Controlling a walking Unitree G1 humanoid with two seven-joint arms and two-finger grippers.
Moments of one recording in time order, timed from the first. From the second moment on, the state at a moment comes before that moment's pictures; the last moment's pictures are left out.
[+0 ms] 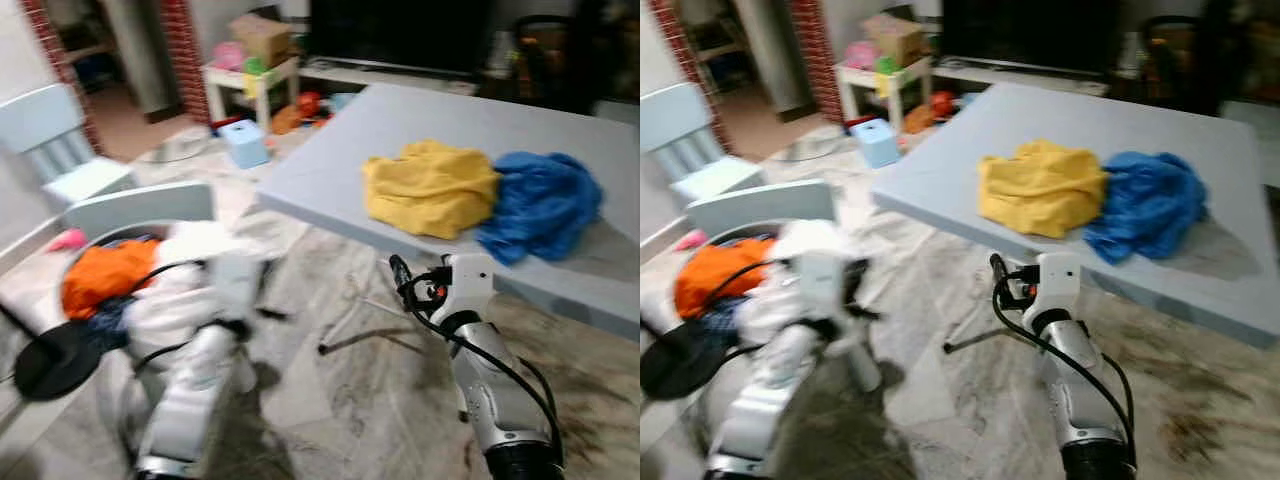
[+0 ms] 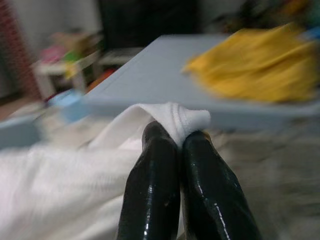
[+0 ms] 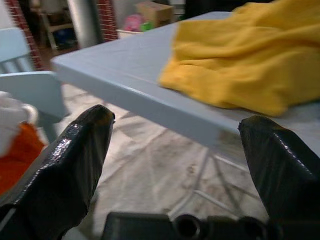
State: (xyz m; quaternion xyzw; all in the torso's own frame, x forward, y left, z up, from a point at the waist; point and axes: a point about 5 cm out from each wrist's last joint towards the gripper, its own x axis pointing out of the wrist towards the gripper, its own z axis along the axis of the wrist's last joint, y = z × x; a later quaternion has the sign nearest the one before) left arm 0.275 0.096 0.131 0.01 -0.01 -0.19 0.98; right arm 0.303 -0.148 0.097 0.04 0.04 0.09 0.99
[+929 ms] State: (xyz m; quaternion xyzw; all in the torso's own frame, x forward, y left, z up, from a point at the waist) left arm 0.261 0.133 0.101 0.01 0.07 -0.15 0.99; right arm 0.306 -0.151 0.101 0.03 0.03 0.07 1.00
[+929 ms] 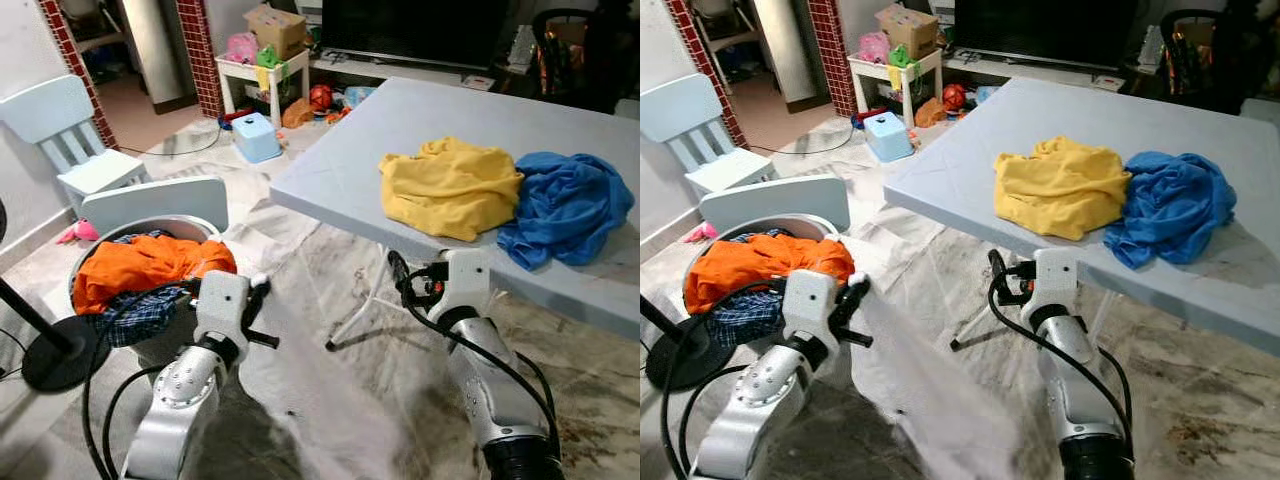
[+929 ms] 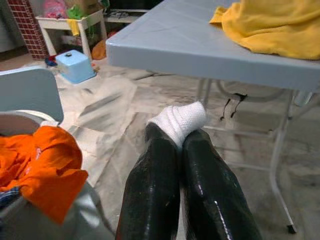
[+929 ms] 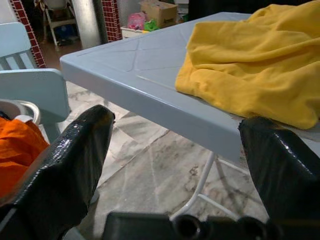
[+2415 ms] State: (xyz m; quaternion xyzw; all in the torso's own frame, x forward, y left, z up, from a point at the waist) left arm 0.300 0.142 0.093 -0.01 0.05 -0.13 0.99; right arm 0.314 -0.180 0.083 0.01 0.05 0.00 1.00
